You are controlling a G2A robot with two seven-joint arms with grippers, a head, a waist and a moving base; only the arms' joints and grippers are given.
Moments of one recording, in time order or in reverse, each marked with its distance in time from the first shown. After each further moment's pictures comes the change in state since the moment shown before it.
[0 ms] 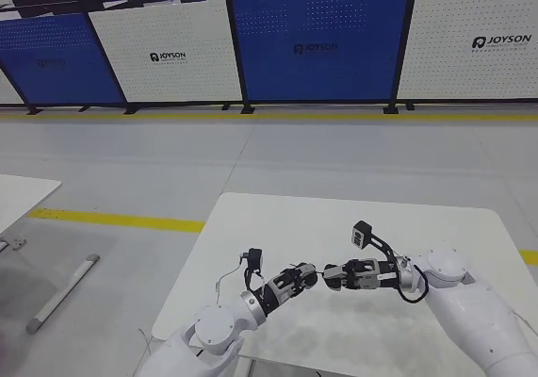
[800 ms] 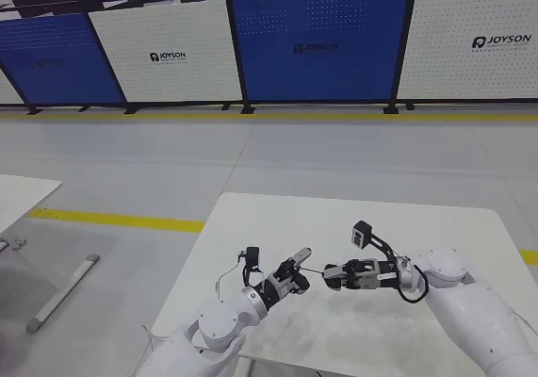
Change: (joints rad) left arm -0.029 -0.001 0.020 0.006 -0.038 0.072 0.067; right arm 0.000 0.000 0.000 0.000 0.000 0.000 0.000
